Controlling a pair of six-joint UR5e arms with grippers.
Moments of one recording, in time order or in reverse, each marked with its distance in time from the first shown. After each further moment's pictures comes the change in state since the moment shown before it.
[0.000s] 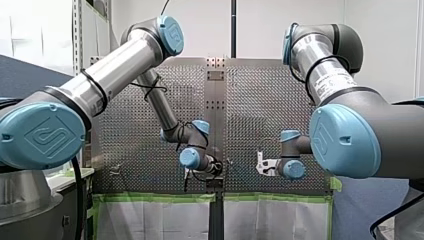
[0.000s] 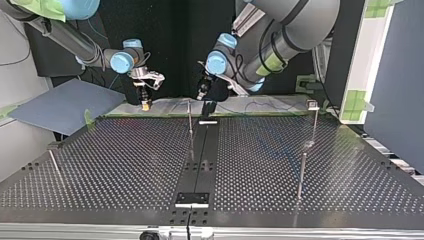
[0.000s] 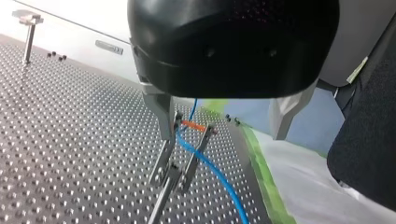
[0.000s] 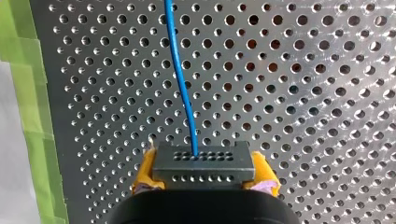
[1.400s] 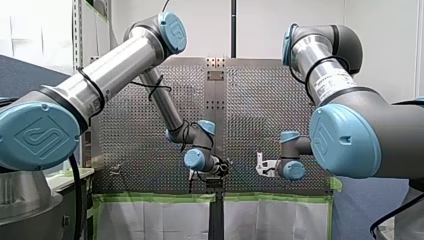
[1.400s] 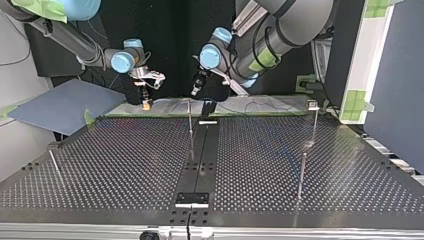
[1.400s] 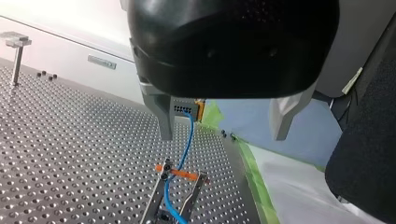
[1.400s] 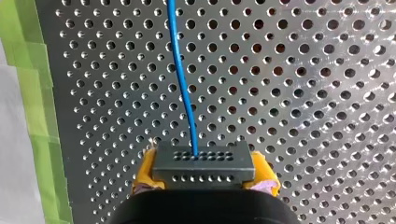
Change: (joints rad) left arm -0.054 0.001 -0.001 0.003 -0.036 0.003; right arm 0.002 0.007 0.000 -0.004 -0.005 0.004
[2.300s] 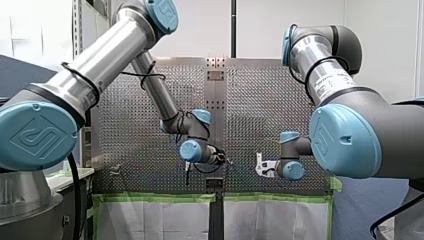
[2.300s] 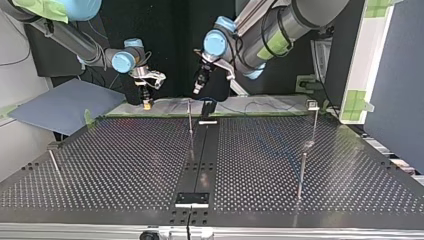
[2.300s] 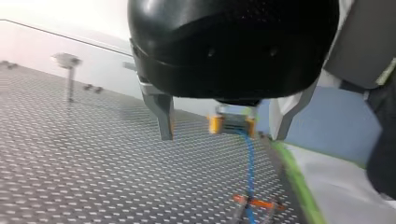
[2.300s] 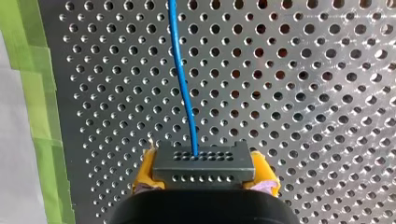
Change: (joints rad) left arm -0.020 0.152 -0.151 0.102 -0.065 -0.032; right arm 0.004 0.003 0.000 -0.001 -0.001 0.002
